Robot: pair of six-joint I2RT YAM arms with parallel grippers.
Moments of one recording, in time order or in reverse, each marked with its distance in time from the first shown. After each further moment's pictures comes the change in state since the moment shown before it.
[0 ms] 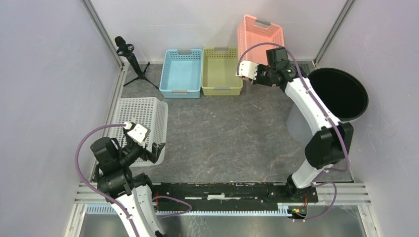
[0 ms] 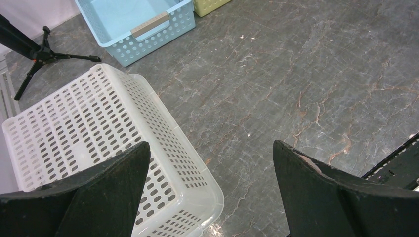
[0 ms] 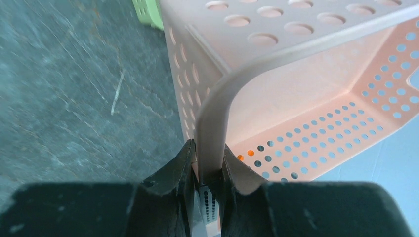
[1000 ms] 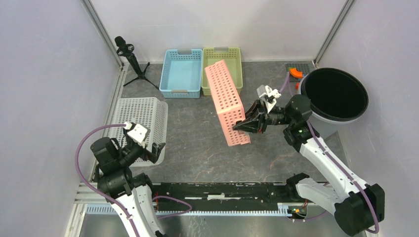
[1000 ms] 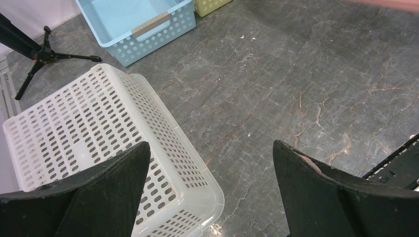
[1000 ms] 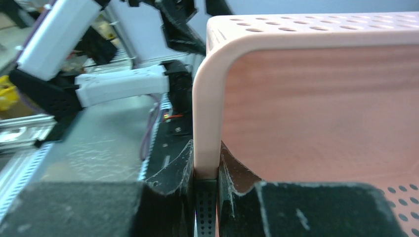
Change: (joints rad) left arm 0.002 -0.002 0.000 0.000 0.000 0.000; right arm 0.112 -0.708 -0.836 1.057 -1.098 1.442
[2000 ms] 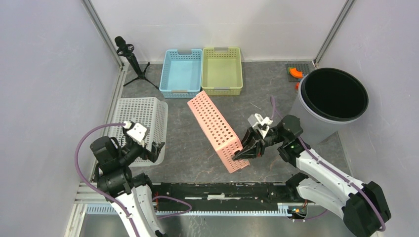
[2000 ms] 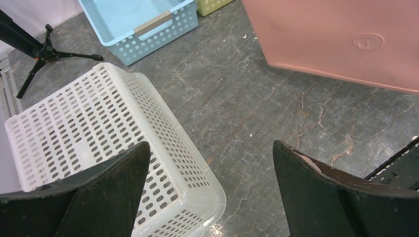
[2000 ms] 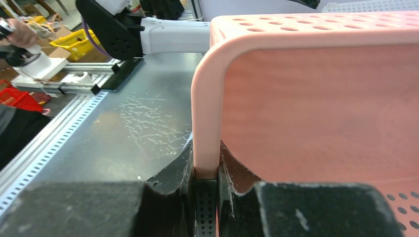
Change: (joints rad) left arm 0.003 0.010 0.000 0.007 -0.004 0.000; right arm 0.162 -0.059 -0.307 0.298 -0.150 0.126
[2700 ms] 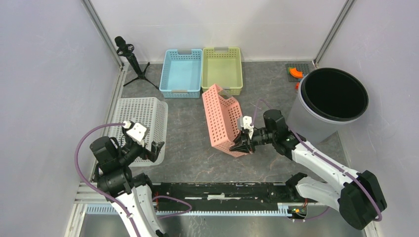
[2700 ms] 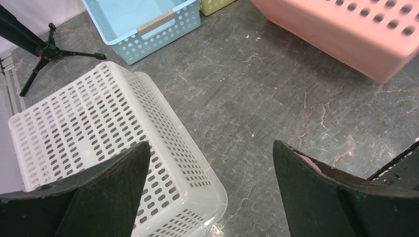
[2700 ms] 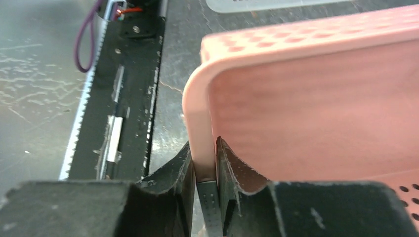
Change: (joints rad) left arm 0.009 0.001 0.000 0.003 -0.002 0.000; right arm 0.007 0.096 0.078 -0.656 0.342 -0.734
